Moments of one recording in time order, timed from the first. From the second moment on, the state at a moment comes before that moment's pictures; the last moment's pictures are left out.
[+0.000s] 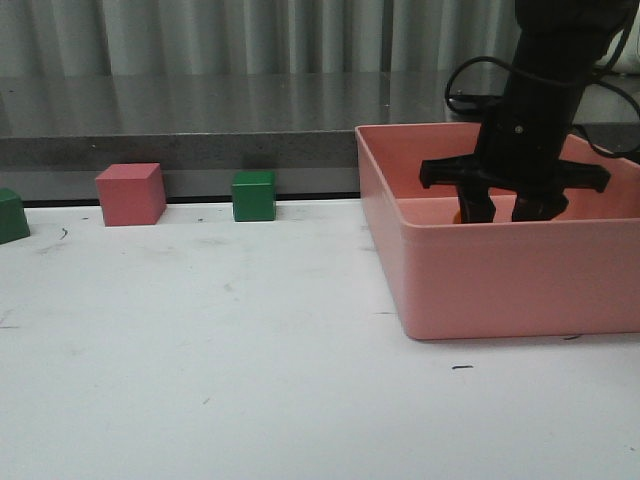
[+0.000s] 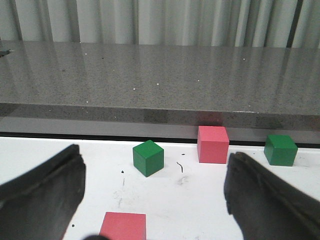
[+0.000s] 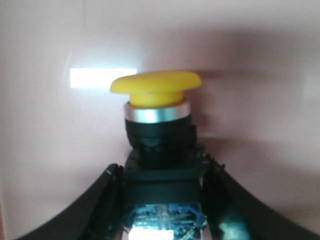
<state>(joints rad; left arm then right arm) 0.06 0.32 -0.41 -0.02 0.28 0.02 0.21 2.06 -1.56 0.06 0.83 0.20</state>
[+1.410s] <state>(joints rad) 0.06 0.32 -0.41 -0.02 0.28 0.02 0.73 2.12 -1.88 0.04 0.99 0.52</state>
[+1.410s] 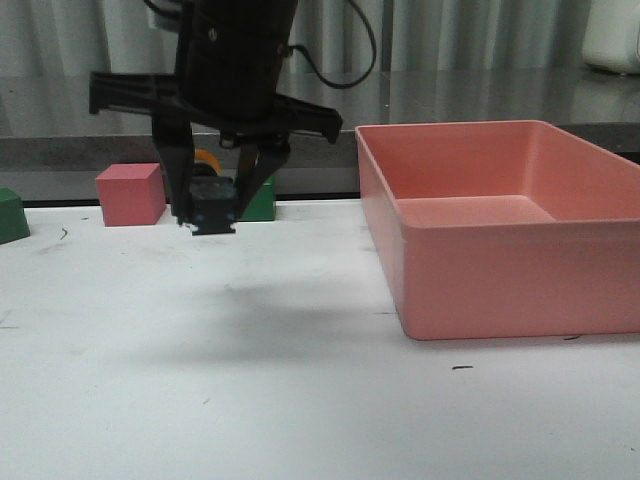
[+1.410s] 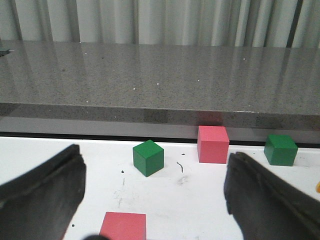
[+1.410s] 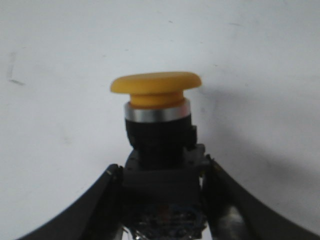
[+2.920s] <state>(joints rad) 0.06 0.32 -0.41 -0.02 0.28 0.02 0.72 2.30 -1.98 0.00 0.94 0.72</state>
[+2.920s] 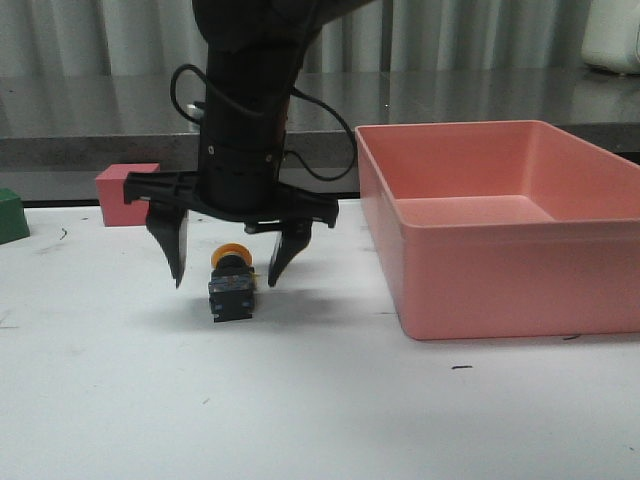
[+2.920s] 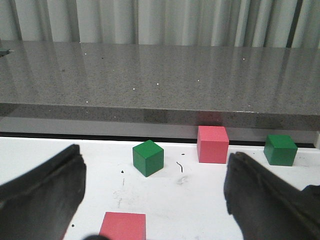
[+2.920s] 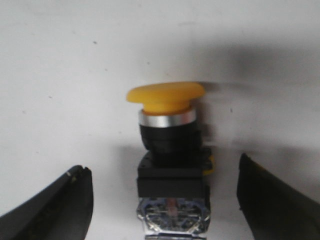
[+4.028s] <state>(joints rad) 0.06 0.32 -0.41 -0.02 0.28 0.02 0.72 2.19 -2.11 -0.02 1.09 0.66</state>
